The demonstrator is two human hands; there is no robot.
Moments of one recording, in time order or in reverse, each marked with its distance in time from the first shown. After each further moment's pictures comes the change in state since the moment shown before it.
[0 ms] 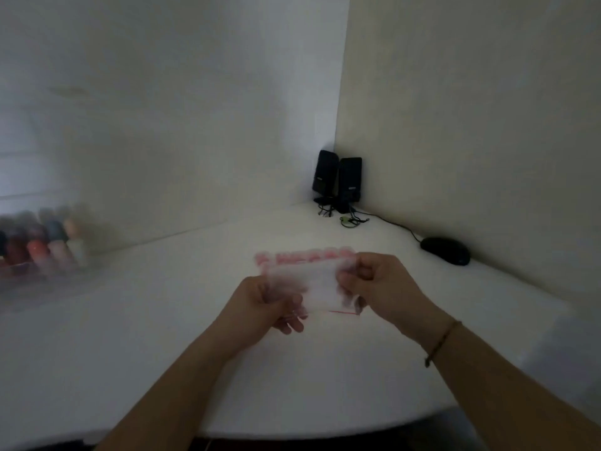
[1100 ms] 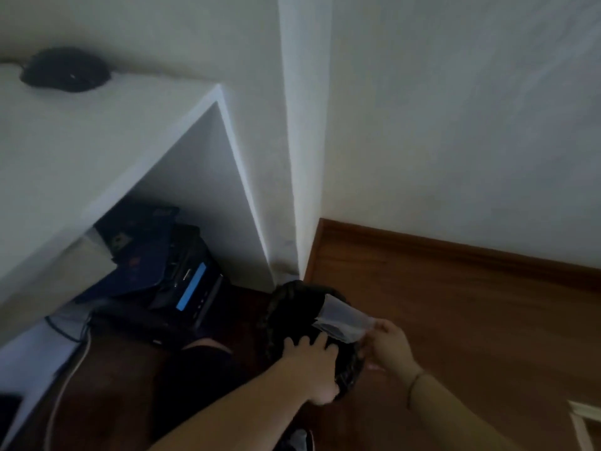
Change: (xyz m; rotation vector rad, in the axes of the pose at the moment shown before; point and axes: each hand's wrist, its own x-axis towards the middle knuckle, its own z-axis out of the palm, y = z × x) left_hand -0.090 -0.260 0.496 1.366 -1.567 -0.266; right_hand -0.422 0.377 -0.201 0.328 0.782 1.145
